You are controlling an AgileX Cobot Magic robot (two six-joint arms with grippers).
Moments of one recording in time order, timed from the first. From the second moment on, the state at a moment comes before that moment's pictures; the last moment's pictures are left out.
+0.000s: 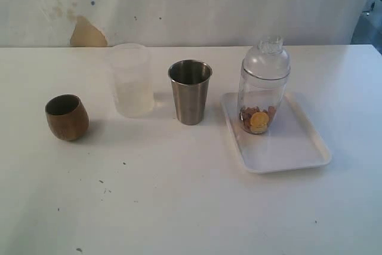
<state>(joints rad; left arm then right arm) 0.06 0.00 -0.01 0.07 0.21 0.06 0.28 0.38 -0.78 0.36 0.28 -0.47</state>
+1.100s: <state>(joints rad) 0.06 0.00 -0.01 0.07 0.21 0.06 0.21 0.00 -0.57 0.39 0.09 -0.46</state>
